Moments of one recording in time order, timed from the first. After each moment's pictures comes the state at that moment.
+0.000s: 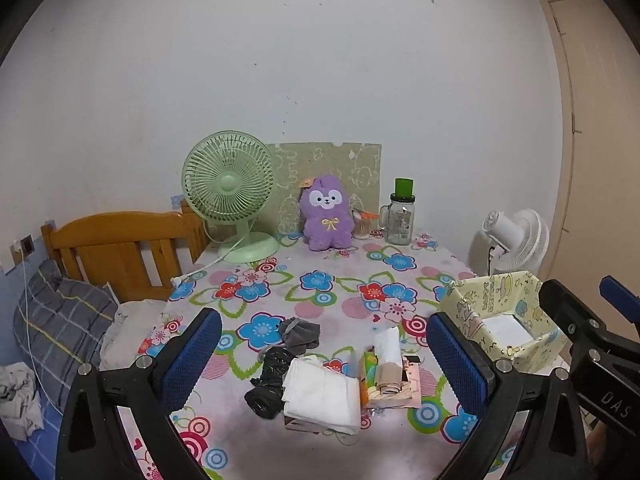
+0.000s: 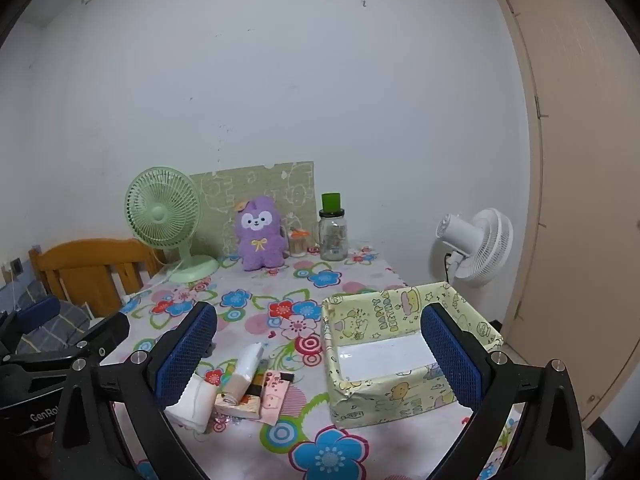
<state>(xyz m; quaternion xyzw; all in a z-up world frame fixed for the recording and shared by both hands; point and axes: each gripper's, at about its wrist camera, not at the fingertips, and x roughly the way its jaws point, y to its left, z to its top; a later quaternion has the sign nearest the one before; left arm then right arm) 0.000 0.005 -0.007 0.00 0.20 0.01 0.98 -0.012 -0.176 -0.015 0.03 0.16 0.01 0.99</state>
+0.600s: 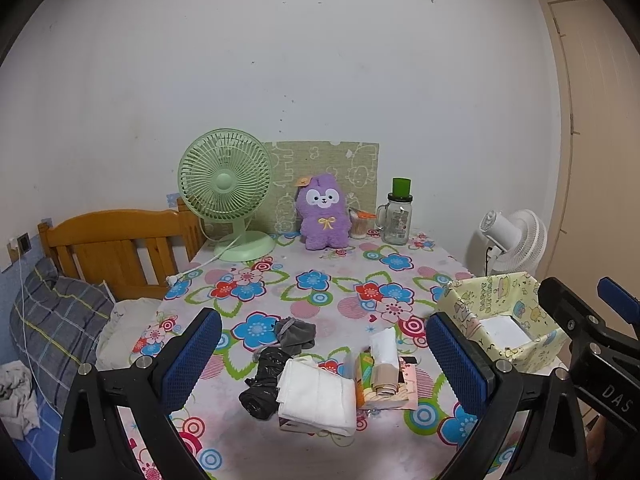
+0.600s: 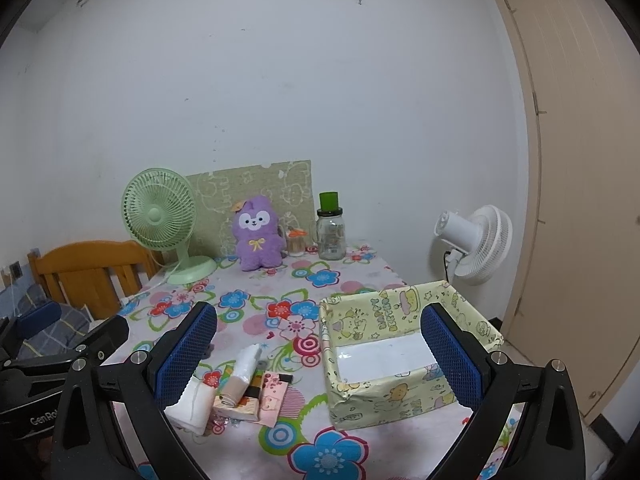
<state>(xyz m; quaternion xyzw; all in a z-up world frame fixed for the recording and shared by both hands) 0.004 0.004 -0.008 -0.01 0.20 0.01 0.98 -0.010 -0.177 -0.015 0.03 0.16 0.00 0.99</state>
